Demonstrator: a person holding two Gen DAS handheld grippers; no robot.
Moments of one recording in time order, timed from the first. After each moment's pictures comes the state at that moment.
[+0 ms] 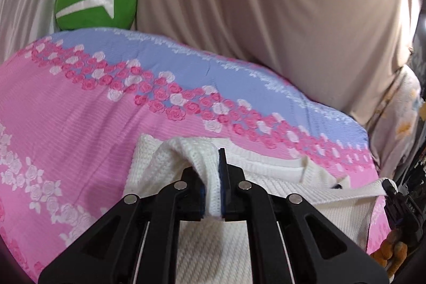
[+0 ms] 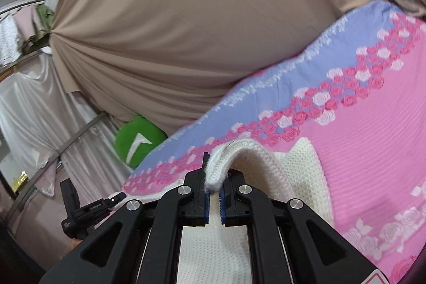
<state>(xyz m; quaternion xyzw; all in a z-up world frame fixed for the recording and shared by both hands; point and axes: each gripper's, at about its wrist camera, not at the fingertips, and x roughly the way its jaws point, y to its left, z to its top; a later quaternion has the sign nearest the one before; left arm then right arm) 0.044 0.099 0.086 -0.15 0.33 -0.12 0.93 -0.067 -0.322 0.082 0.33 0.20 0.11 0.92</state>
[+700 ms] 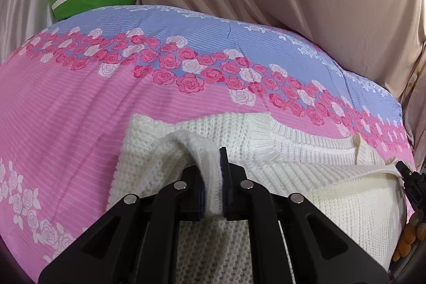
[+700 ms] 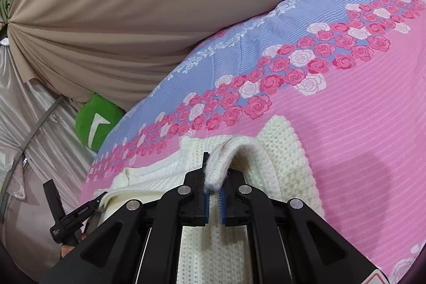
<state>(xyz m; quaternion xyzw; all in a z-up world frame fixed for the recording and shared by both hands) 0.090 0.078 0.030 -0.08 0.38 -0.08 0.92 -0.001 -0.329 0.036 0.32 0.30 0.05 0.90</state>
